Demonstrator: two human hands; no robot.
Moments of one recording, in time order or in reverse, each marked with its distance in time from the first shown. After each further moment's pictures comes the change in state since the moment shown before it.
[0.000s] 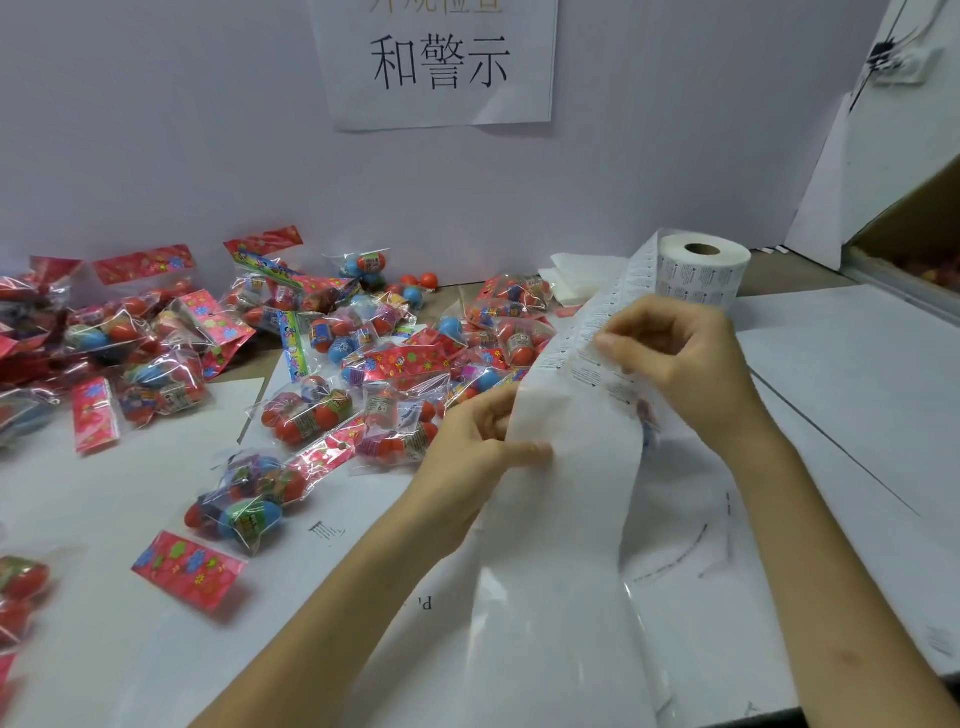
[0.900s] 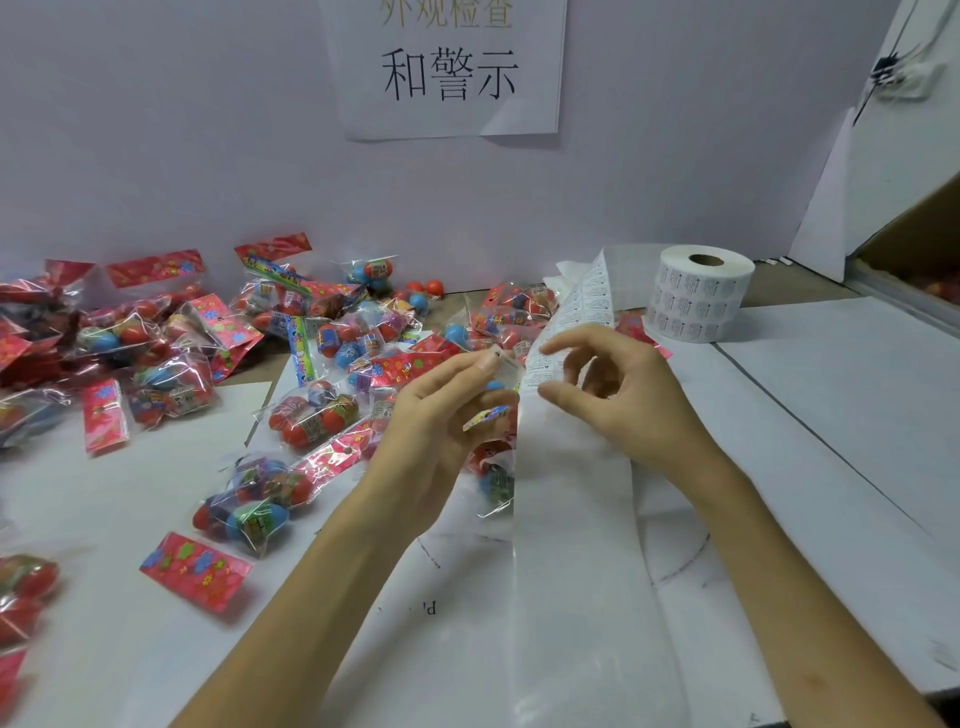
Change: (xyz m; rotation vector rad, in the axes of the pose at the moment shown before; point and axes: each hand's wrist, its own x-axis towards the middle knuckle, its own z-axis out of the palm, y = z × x) left_hand 0.006 0.015 -0.024 -0.227 0.082 0.170; right_hand -0.009 0.002 0.036 -0.117 -0.131 -0.015
